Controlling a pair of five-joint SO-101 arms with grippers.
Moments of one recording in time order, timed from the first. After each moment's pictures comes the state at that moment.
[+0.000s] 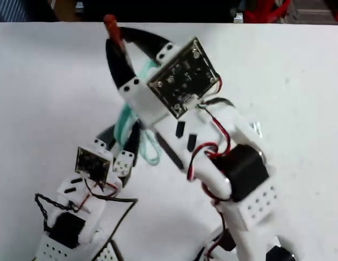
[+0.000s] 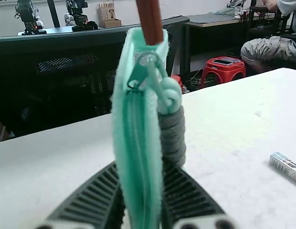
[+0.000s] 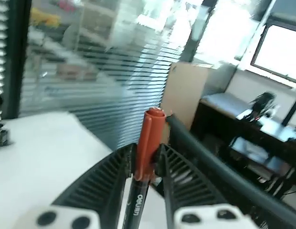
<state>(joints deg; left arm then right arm) 18.3 -103.3 86.7 35.4 -2.8 -40.5 -31.5 -6.3 42.3 17.9</state>
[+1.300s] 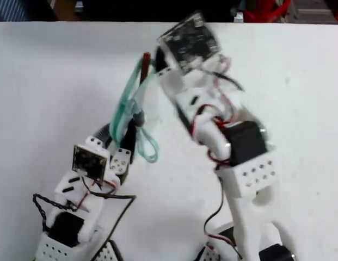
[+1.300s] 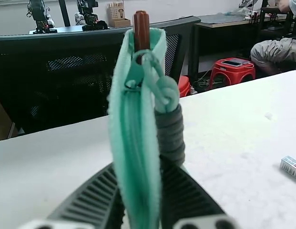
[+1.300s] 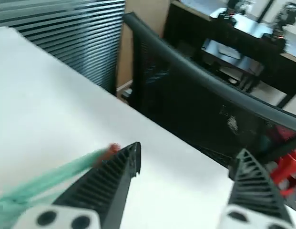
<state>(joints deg) 16.1 -102.6 86.8 34.4 -2.7 -25.0 -29.4 -1.1 55.0 18.1</state>
